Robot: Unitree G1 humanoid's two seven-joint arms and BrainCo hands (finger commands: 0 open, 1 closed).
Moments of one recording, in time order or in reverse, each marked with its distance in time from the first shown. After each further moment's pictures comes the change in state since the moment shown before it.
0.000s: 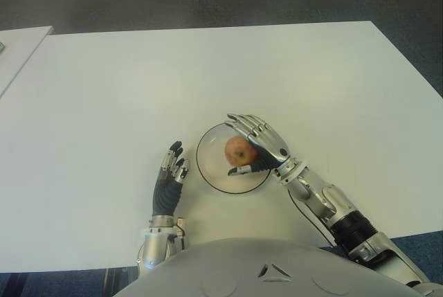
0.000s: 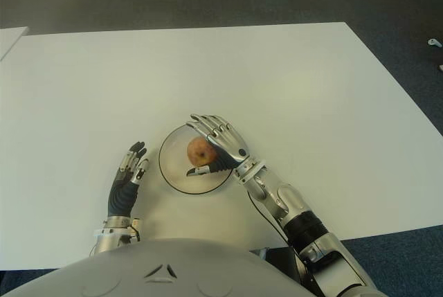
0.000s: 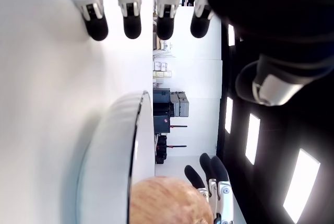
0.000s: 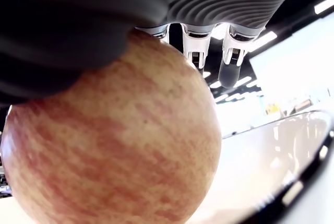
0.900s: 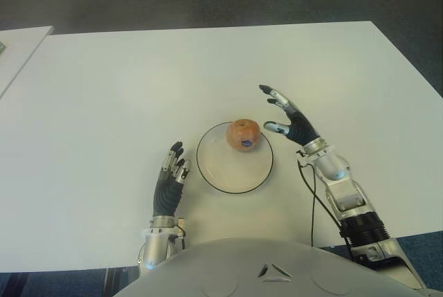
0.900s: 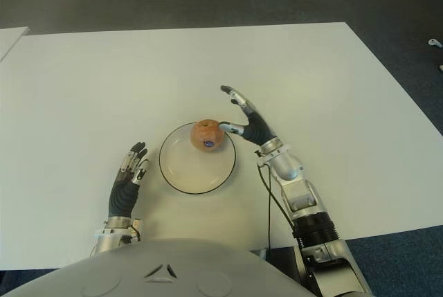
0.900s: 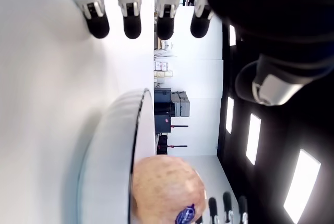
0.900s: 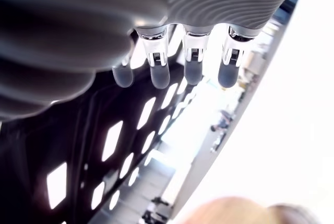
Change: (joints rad) left arm 0.001 -0.015 -0.006 -0.001 0.009 0.008 0.002; right arm 0.038 0.036 -0.382 -0.108 0.920 0.119 0.596
